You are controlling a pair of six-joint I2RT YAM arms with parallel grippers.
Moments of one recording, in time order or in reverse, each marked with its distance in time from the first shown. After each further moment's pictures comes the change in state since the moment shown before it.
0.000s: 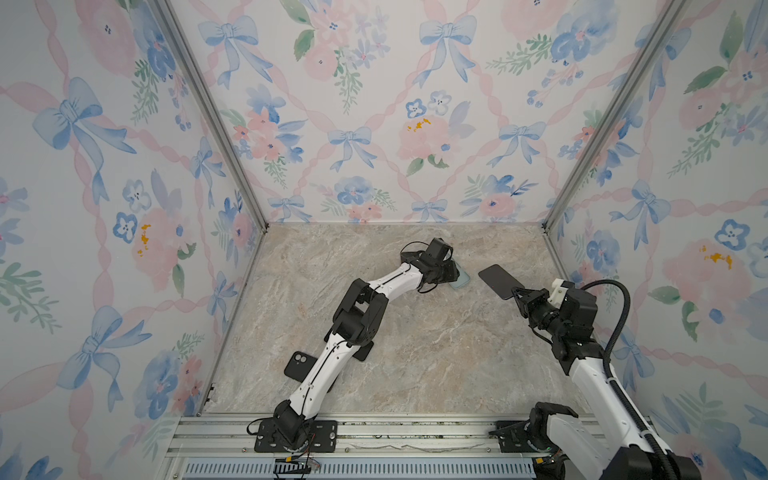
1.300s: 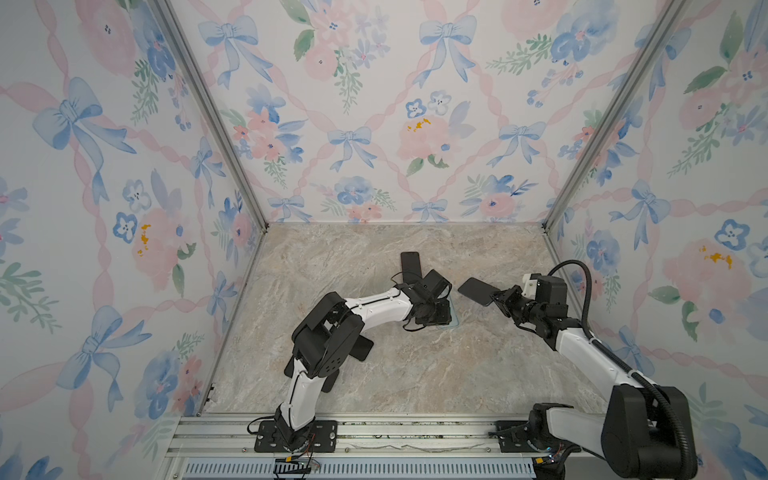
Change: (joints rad) left arm -0.135 -0.551 -0.708 -0.055 0.002 -0.082; right arm 0.150 0.307 0.123 -0.065 -0.006 -0.217
